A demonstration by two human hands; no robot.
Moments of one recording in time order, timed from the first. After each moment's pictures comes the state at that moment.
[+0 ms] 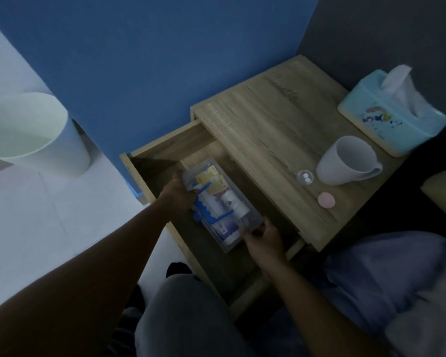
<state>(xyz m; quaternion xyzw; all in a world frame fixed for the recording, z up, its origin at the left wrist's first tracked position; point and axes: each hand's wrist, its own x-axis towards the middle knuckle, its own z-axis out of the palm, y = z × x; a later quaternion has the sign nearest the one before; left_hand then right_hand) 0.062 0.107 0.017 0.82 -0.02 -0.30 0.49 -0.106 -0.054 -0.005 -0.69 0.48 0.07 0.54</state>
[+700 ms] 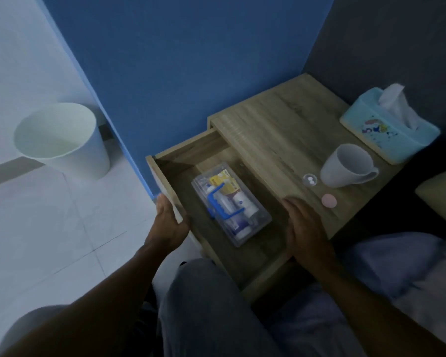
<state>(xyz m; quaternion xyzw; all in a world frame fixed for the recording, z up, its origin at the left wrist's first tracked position) -0.010 0.175 0.001 0.88 -0.02 -0.19 0.44 -0.142 -0.123 0.028 -0.98 0.08 -0.11 0.14</state>
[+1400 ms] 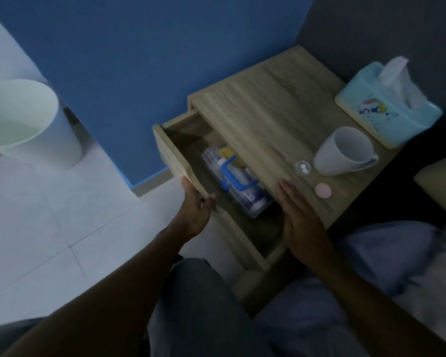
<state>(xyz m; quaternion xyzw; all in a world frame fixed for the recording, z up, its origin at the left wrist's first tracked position) -0.001 0.090 -0.025 0.73 -0.10 -0.28 0.61 -0.138 -0.147 0.017 -0.98 0.07 -0.04 0.18</state>
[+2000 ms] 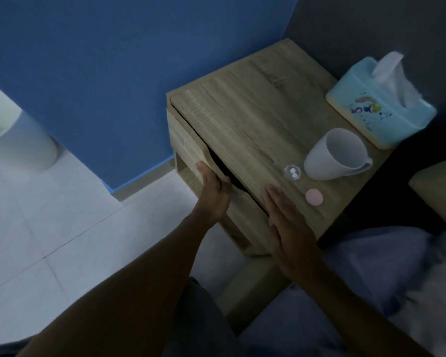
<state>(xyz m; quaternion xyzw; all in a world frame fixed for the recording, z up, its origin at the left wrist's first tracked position) 0.020 -0.006 -0.028 0.73 -0.10 -0.26 0.62 -0.136 -0.140 0.021 -0.97 0.08 -0.03 0.22</state>
